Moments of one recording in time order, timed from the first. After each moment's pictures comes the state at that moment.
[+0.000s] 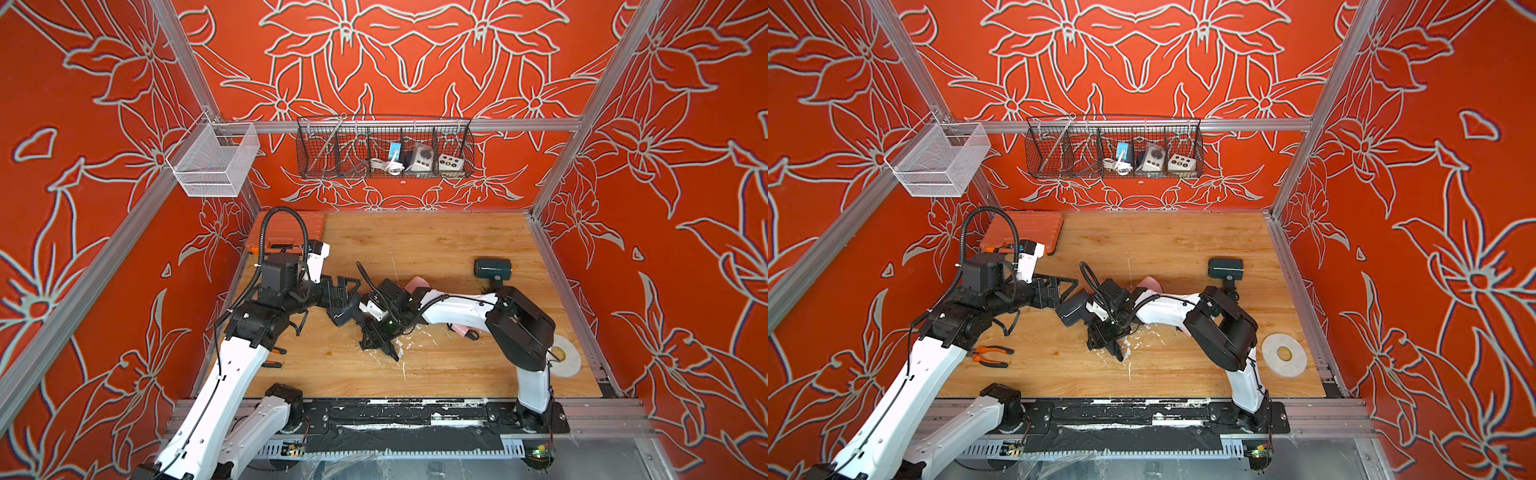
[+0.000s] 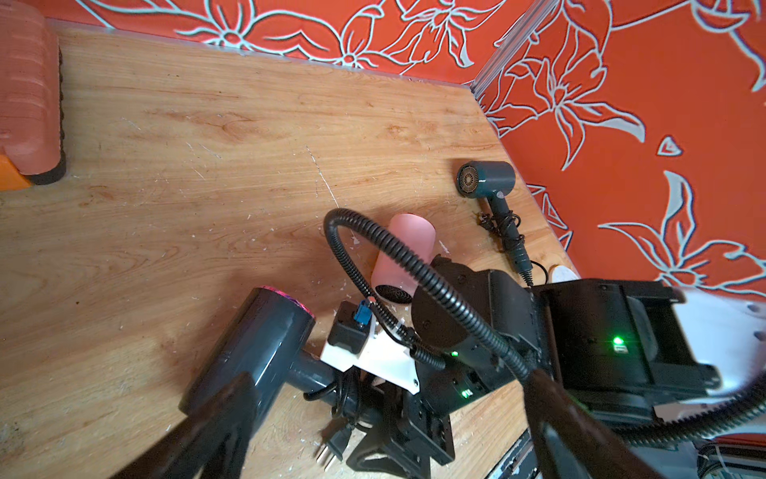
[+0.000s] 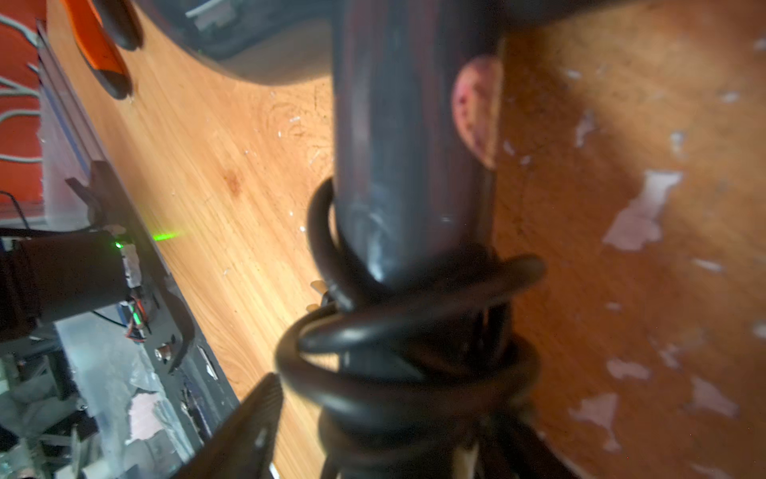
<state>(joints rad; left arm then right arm) -0.19 0.87 0.98 -0.68 0.43 -0.27 1.00 1.94 1.26 -0.44 -0.45 0.38</state>
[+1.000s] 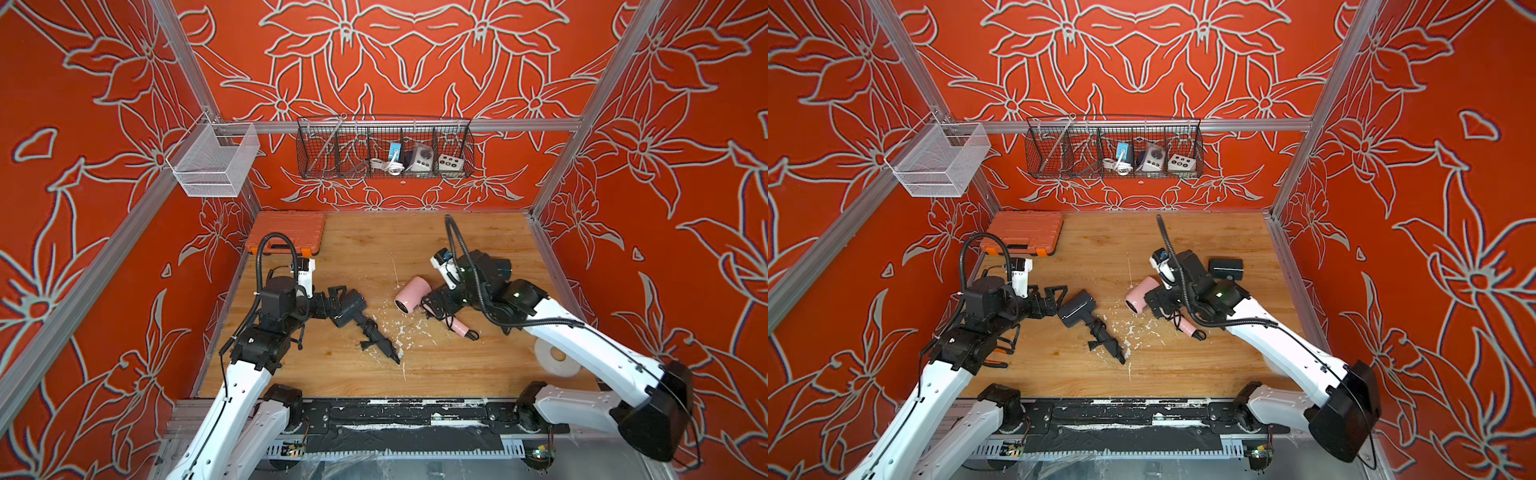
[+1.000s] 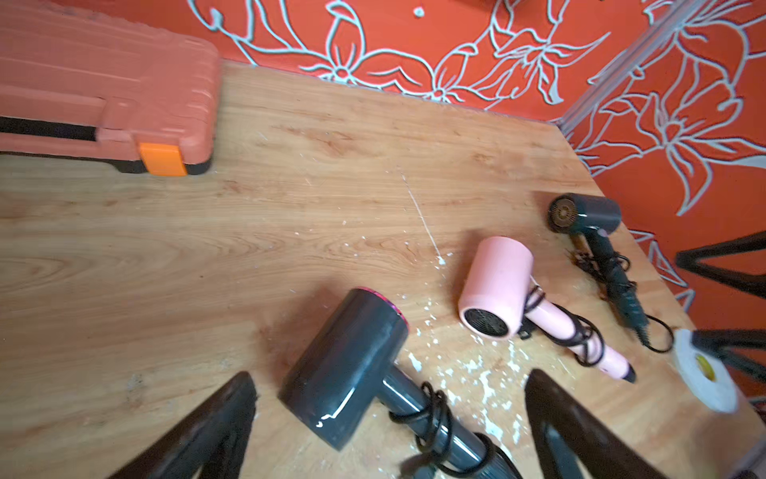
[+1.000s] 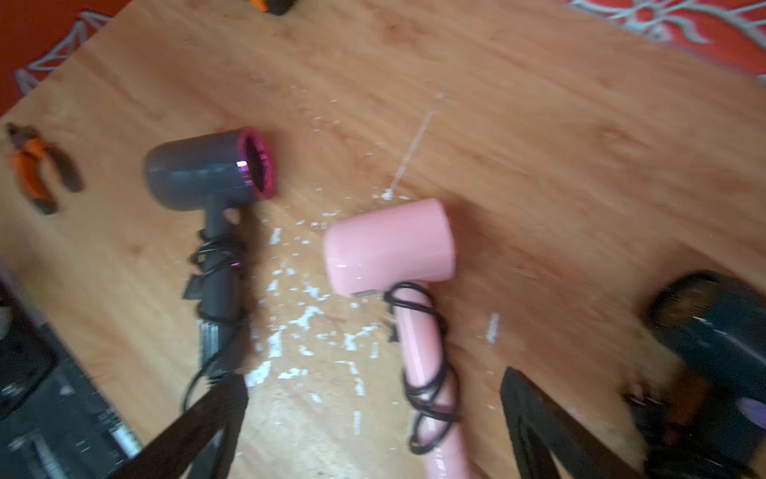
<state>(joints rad) -0.14 0.68 0.66 -0.47 0.16 -0.26 0.62 1.14 1.00 -0.63 -0.02 0.04</state>
